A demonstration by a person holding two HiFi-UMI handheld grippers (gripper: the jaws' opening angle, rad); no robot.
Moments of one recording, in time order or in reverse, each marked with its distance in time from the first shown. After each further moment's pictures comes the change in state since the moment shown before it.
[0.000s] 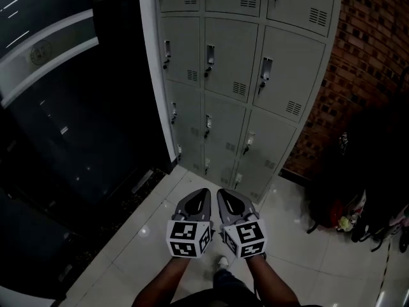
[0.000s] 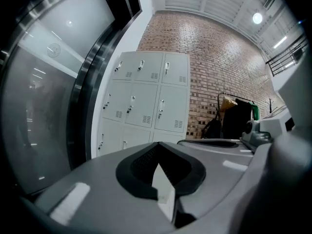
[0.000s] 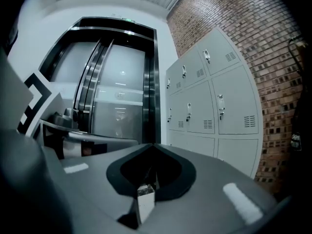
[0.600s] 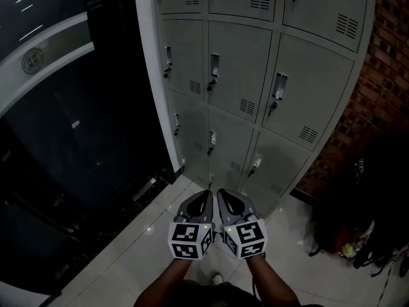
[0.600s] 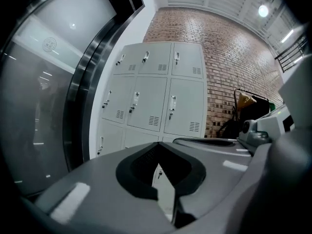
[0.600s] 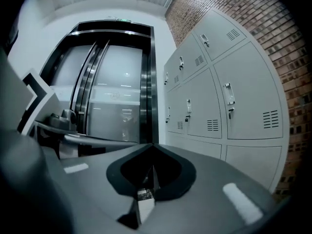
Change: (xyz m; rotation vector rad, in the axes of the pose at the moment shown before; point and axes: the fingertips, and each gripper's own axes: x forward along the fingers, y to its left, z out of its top) left arm 0.144 0.030 0.021 -0.016 -0.010 0.091; right arm 0.110 -0.107 0.009 0.005 -0.009 0.101
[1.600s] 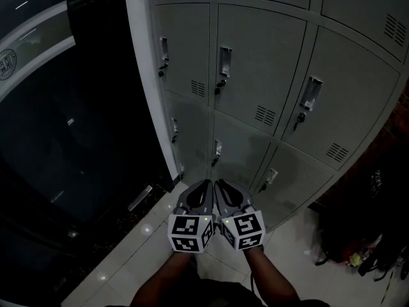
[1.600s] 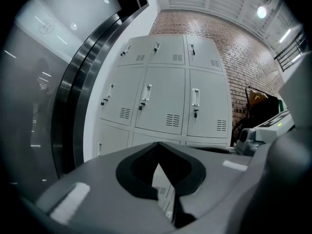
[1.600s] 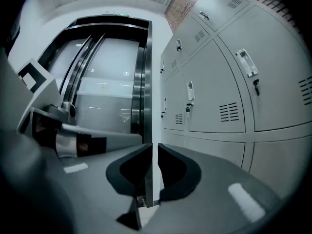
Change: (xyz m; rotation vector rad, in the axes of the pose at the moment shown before) left arm 0.145 0.109 -0.002 0.008 -0.051 -0.019; right arm 0.172 -0.064 -0.042 -0.014 -0.012 -0.011
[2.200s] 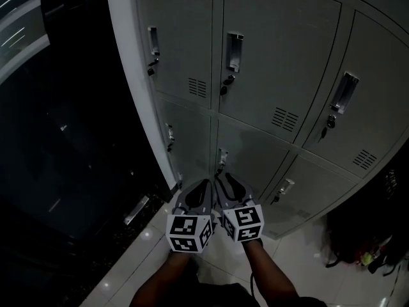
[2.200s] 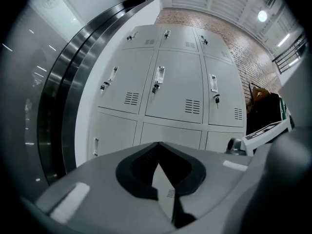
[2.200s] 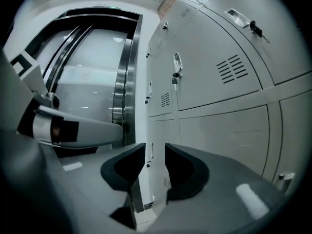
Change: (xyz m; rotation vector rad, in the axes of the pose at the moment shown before) left arm 0.098 0.084 -0.051 -0.015 0.011 -0.051; right arm 0.123 -0.070 -0.083 0.048 0.010 -0.115
